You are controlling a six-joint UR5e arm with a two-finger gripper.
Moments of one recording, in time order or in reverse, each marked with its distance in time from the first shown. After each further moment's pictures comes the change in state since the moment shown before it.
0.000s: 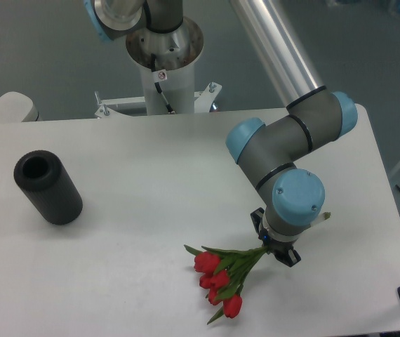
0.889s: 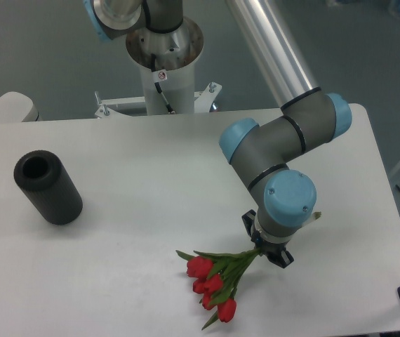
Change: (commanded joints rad) arm -0.012 0.044 -0.032 0.003 -0.109 -0.080
